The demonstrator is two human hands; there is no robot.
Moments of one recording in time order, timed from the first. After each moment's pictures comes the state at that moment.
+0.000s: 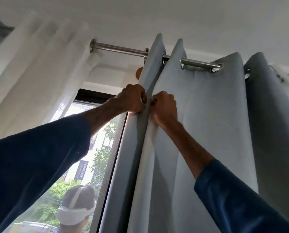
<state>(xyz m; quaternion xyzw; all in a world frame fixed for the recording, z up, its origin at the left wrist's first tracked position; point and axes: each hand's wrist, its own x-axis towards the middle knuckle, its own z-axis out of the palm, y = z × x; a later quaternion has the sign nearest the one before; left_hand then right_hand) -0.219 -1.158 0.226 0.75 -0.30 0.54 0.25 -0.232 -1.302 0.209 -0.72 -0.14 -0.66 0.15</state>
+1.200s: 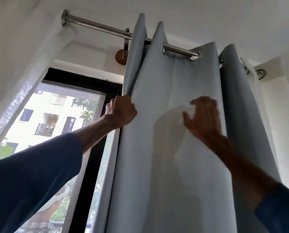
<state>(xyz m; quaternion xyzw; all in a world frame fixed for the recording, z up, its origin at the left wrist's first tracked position) -0.209 -1.222 0.152 0.75 -0.19 0.56 0.30 -0.297 -1.463 0.140 -0.70 0.03 -0.71 -0.02</state>
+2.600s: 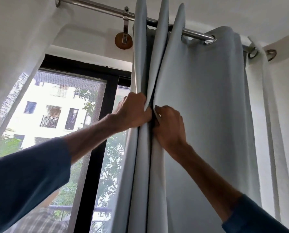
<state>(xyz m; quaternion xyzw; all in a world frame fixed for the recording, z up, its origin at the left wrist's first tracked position) -0.220 -1.236 0.112 0.72 -0.33 0.55 0.26 -0.263 -1.373 0.069 -0.74 -0.10 -0.66 0.04</state>
